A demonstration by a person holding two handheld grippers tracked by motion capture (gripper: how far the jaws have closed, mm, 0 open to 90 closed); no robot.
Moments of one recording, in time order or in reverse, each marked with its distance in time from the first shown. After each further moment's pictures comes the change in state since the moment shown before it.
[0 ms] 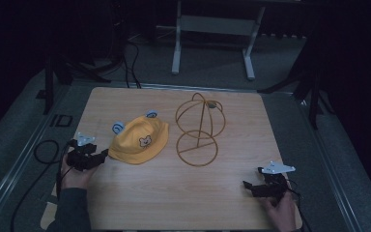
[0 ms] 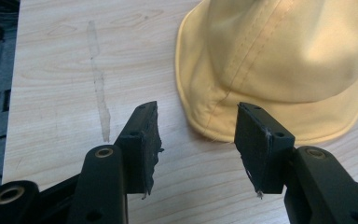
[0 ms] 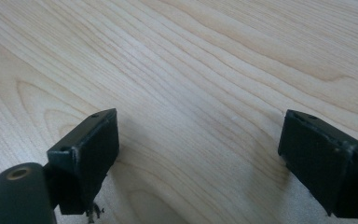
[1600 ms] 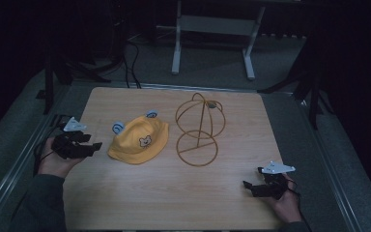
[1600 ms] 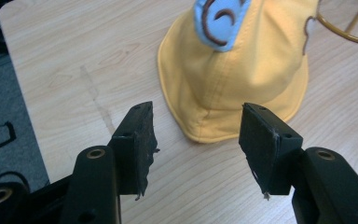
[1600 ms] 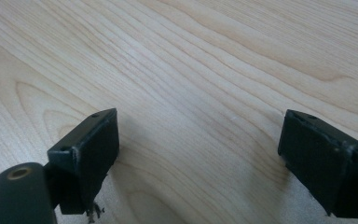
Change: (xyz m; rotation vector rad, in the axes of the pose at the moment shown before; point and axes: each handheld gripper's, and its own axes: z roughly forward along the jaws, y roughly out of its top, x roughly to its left) left arm 0.022 0.048 -0.043 0.057 -0.147 0.218; right arm 0.000 0.000 0.000 -0.001 -0.003 0.002
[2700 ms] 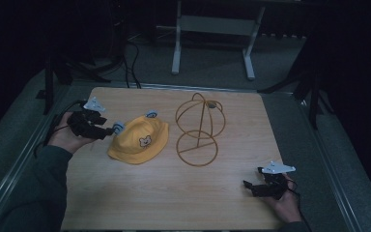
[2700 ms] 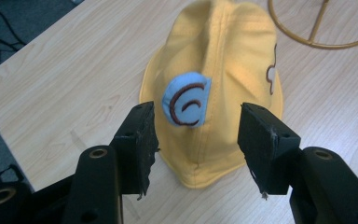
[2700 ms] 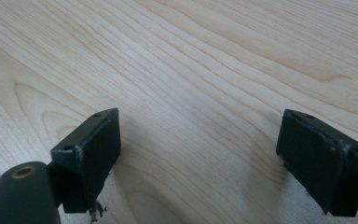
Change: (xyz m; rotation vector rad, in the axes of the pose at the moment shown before) left arm -0.003 0.074 0.007 0.066 -0.091 0.217; right arm 0.000 0.000 0.000 -0.002 -0.004 0.002
